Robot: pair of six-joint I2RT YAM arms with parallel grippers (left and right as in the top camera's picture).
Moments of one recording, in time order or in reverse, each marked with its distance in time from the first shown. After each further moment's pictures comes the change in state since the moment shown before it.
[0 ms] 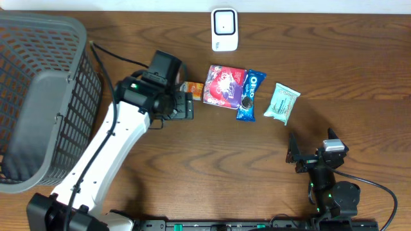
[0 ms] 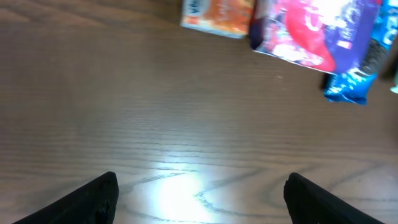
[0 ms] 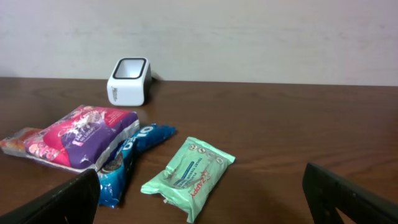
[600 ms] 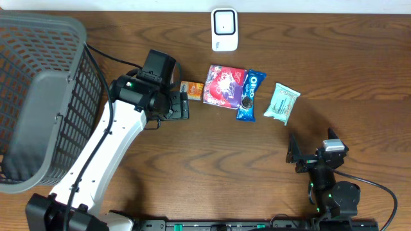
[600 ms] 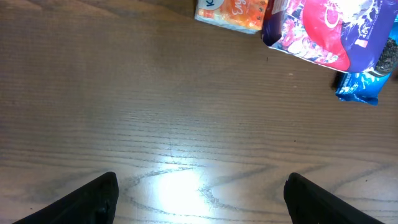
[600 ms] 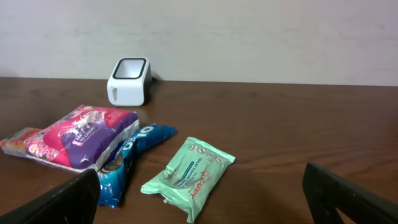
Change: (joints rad) left arm 0.023 0.000 0.000 -0.026 0.000 0.000; right arm 0.000 0.000 0.000 0.000 0.000 0.000
